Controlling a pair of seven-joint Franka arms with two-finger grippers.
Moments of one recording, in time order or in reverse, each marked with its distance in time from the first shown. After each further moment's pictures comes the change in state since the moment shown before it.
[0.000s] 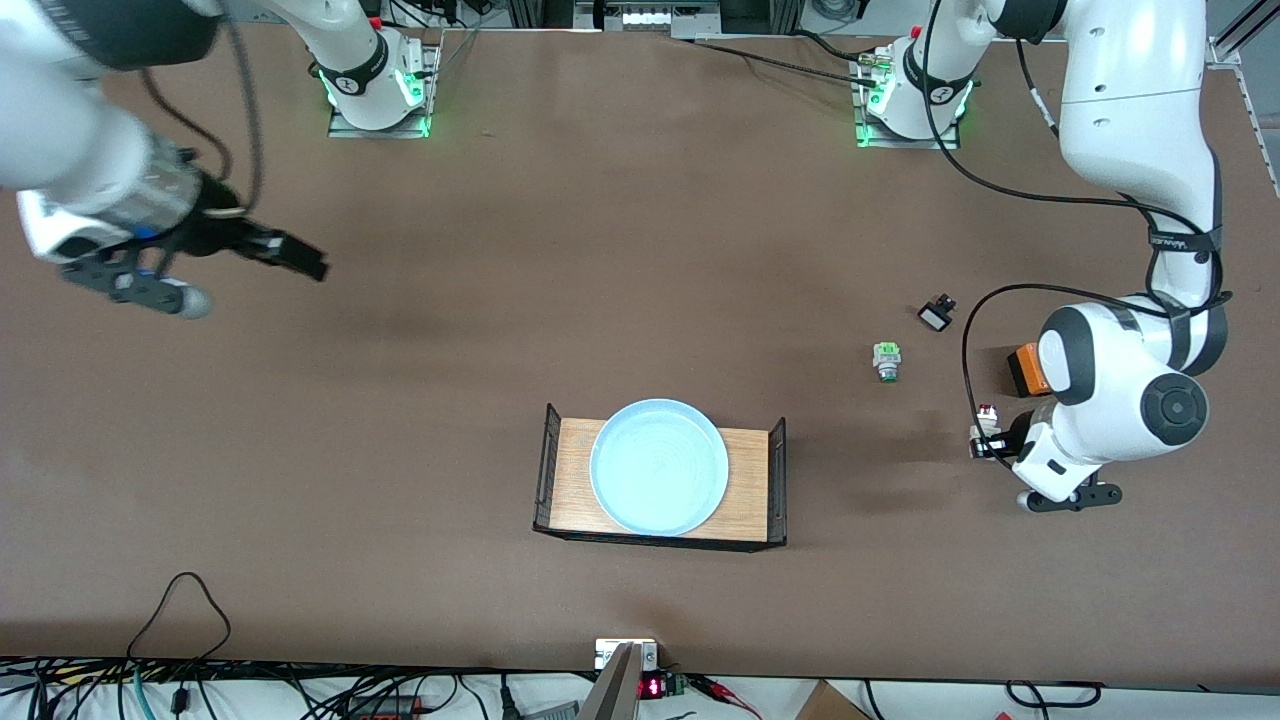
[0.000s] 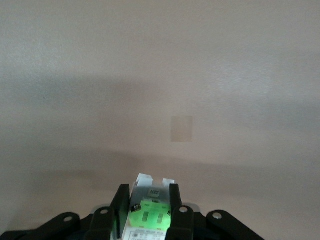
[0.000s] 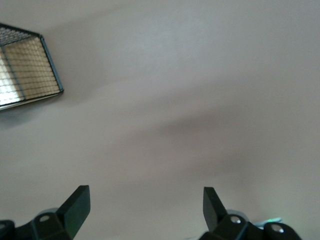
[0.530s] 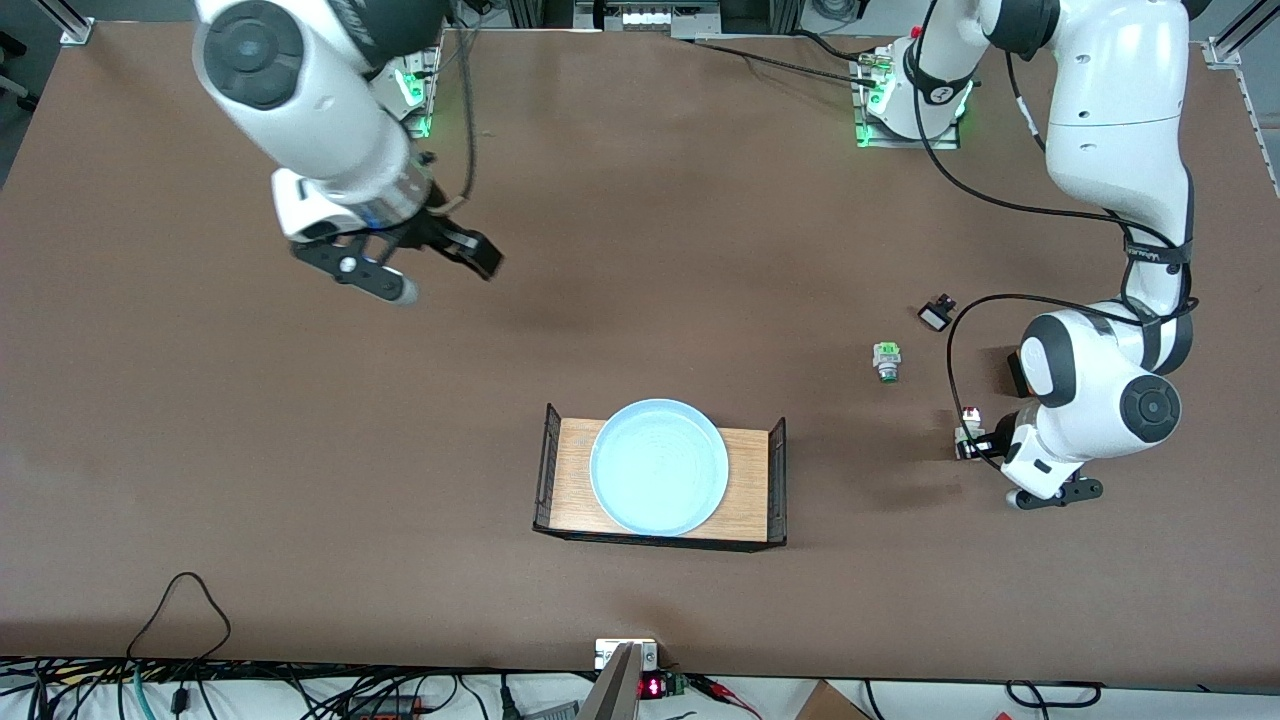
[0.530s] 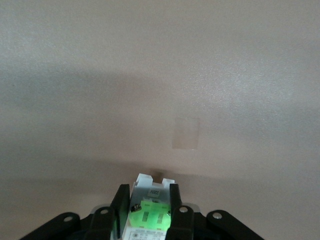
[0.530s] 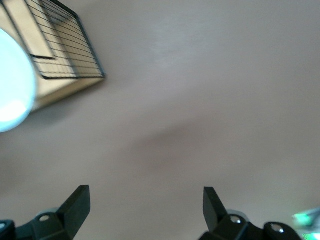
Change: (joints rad) left arm 0.000 0.042 -0.002 -0.029 -0.075 0.073 0.000; right arm 0.253 0.104 0.003 0.004 0.024 0.207 0.416
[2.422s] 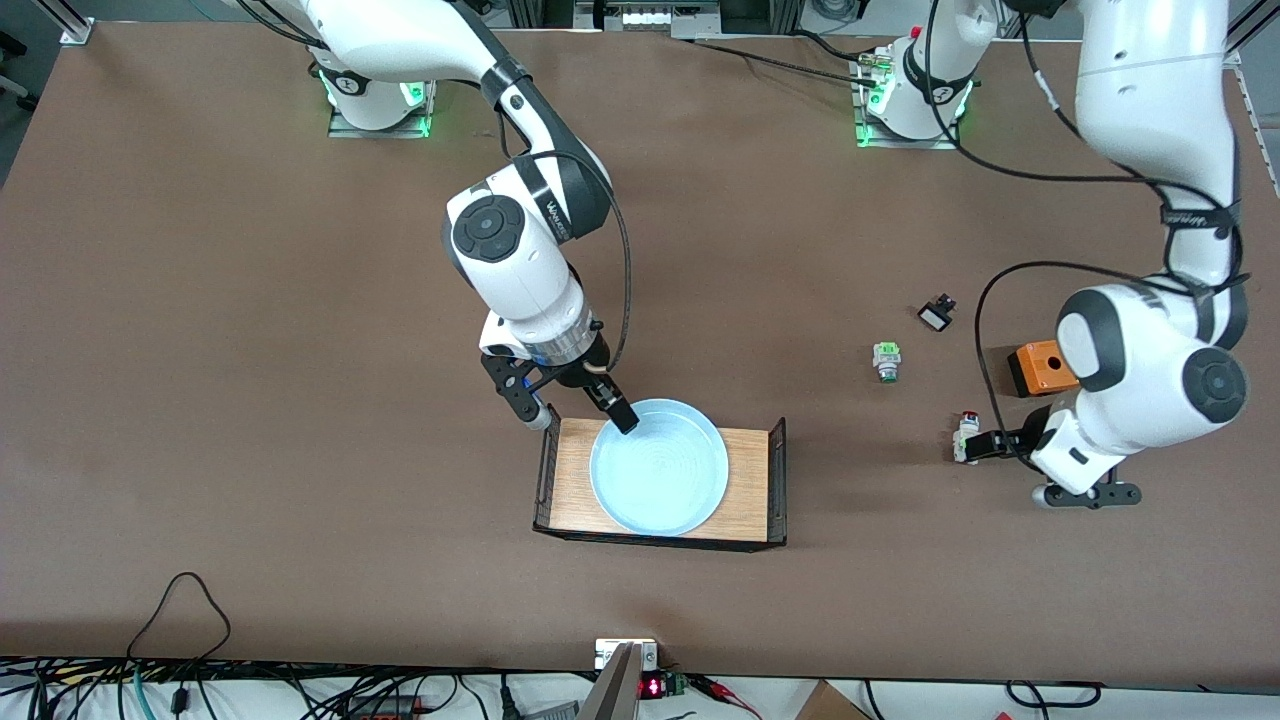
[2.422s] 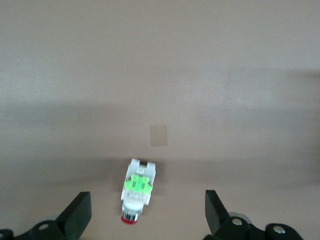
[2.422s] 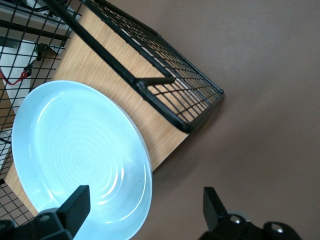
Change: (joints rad) left arm 0.000 -0.163 0.005 0.018 0.020 -0.109 0.128; right arm 0.090 0.460 -0.012 0.195 0.094 0.610 0.416
